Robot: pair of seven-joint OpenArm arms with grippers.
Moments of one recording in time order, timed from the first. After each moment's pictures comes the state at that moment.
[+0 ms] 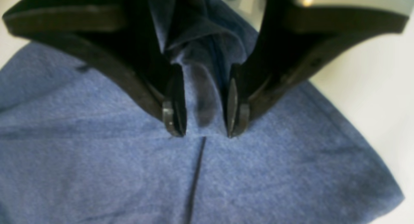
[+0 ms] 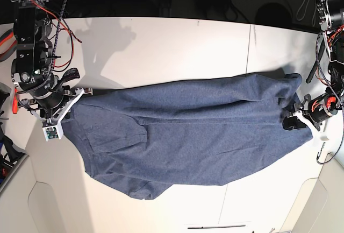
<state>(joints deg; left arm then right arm) -18.2 -28.9 -12.8 42.8 -29.1 -37.4 30.6 -1.9 12.7 3.0 96.6 2.4 11.1 -51.1</state>
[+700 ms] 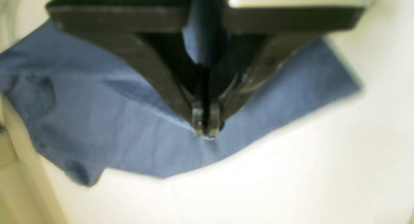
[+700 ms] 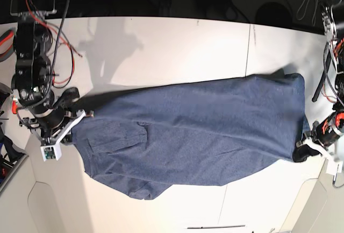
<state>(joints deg) -24.0 -29.8 -13.0 45.3 -37.6 -38.5 26.2 6.4 12.4 2.9 90.1 6.2 10.8 -44.4</state>
